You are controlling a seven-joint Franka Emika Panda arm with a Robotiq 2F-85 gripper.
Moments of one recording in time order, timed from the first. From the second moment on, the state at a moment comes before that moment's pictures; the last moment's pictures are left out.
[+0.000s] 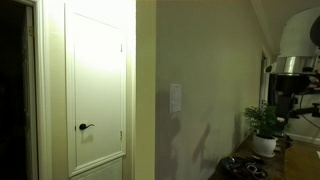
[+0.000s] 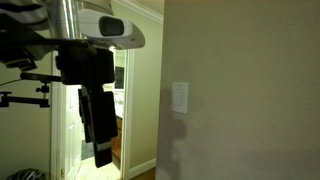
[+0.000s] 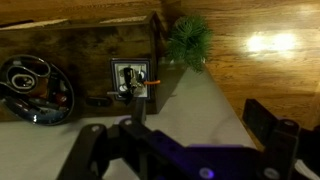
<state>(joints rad) -0.12 -0.64 -0.14 -2.51 -0.09 1.99 -0.14</state>
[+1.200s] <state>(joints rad) -0.08 -0.39 -0.06 -2.39 -0.05 2.19 -0.05</state>
